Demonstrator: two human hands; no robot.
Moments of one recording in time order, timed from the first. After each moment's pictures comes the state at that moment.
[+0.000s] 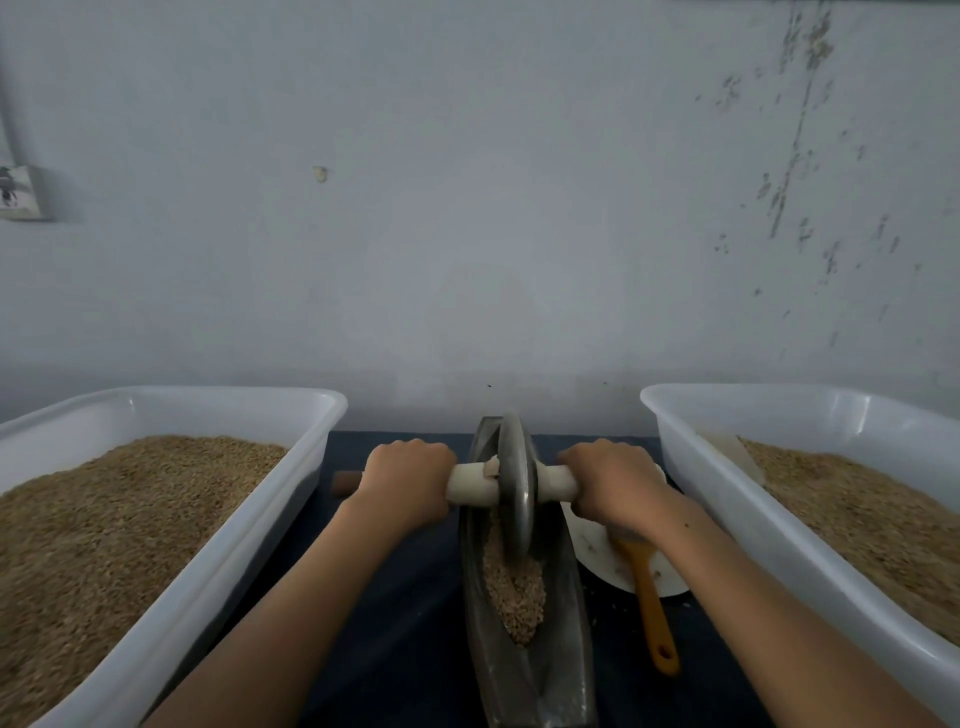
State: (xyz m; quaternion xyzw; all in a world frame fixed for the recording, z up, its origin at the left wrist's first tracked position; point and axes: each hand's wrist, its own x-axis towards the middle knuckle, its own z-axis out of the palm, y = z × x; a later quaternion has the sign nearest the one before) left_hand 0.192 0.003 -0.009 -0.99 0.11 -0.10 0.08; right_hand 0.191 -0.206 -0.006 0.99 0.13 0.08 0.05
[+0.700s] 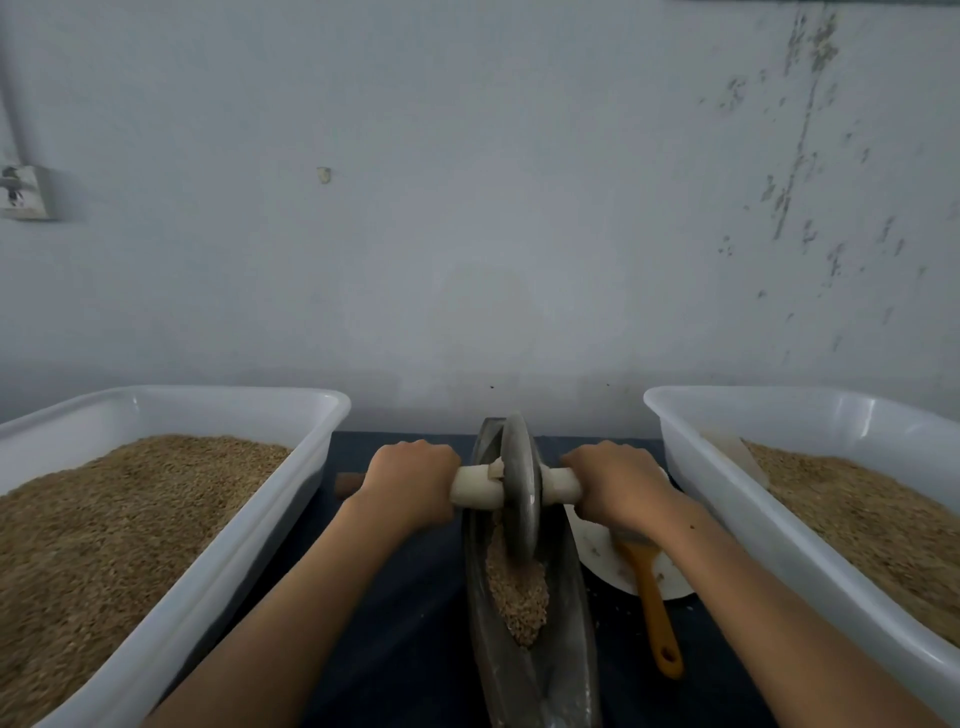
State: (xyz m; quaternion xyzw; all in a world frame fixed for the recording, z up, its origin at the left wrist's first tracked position) left_hand 0.191 0.004 -0.007 -0.99 0.13 -0.09 0.08; right_hand 0.193 -0.207 -0.006 0.99 0.14 0.08 0.05
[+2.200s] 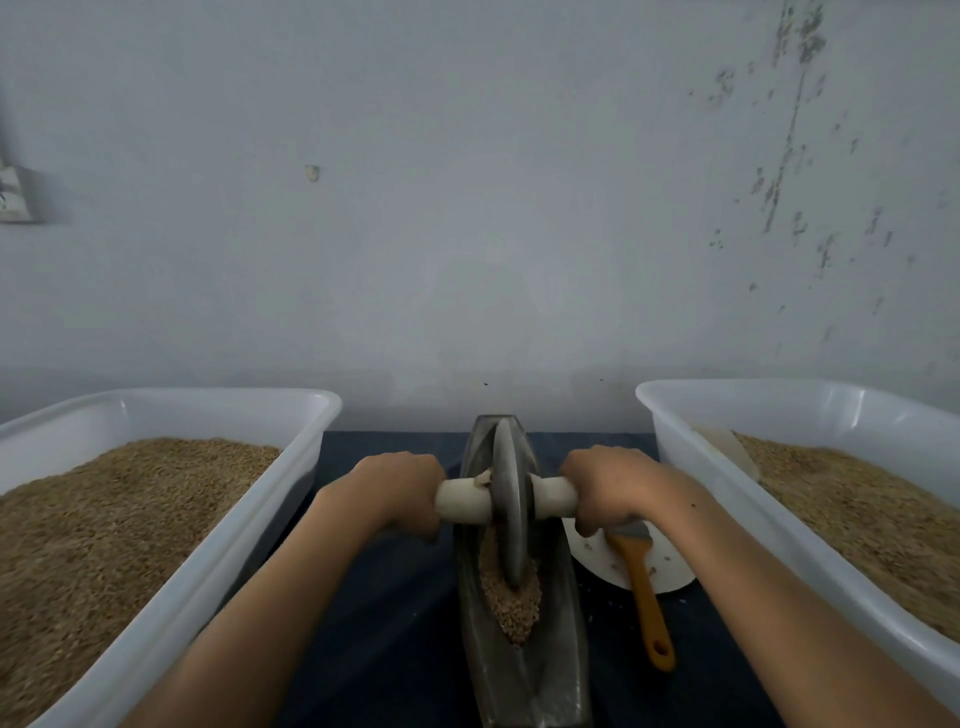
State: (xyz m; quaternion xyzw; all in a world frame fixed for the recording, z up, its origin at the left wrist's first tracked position) left_hand 0.192 0.010 -0.003 -0.99 0.12 0.04 0.04; right_hand 0.185 -0.205 0.008 0.99 0.13 -0.06 0.06
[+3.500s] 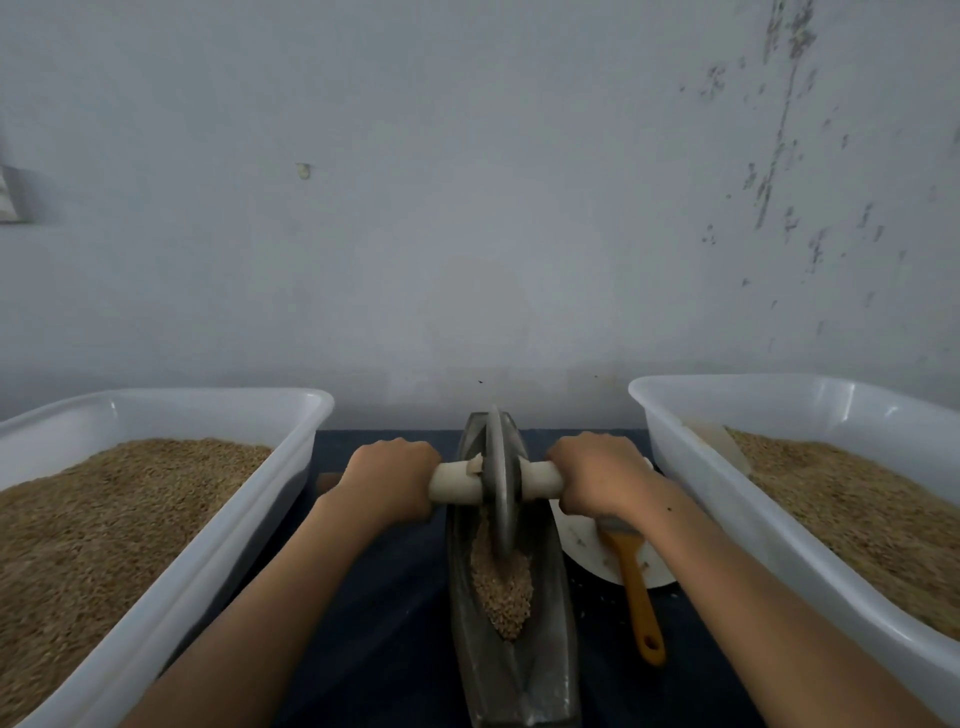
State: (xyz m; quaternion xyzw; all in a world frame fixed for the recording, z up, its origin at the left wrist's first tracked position) left_hand 0.195 0.007 -0.008 -0.99 0.12 -0.07 0.07; right_hand 0.189 -0.203 0.000 0.99 0.12 0.04 0.07
